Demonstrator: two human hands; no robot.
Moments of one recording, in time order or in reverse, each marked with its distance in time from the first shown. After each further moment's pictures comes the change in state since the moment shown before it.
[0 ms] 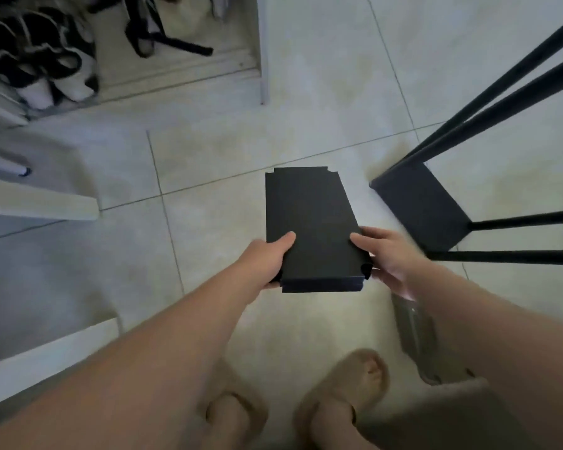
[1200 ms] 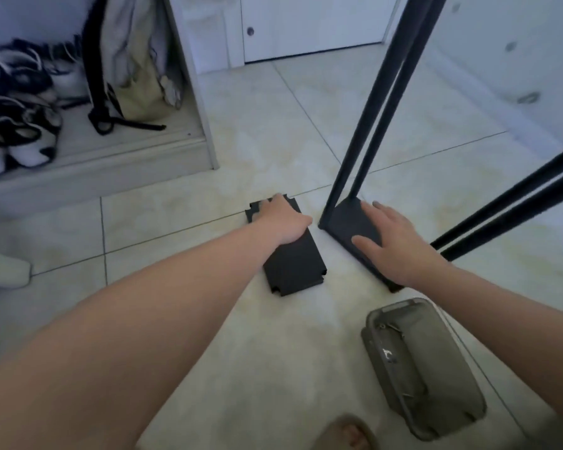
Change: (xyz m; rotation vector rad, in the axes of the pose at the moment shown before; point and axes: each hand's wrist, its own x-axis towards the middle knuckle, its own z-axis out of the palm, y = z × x) left_hand 0.065 0.043 0.143 0.709 0.316 0.599; right_hand 0.019 0.058 -0.119 -1.004 0.402 -0.677
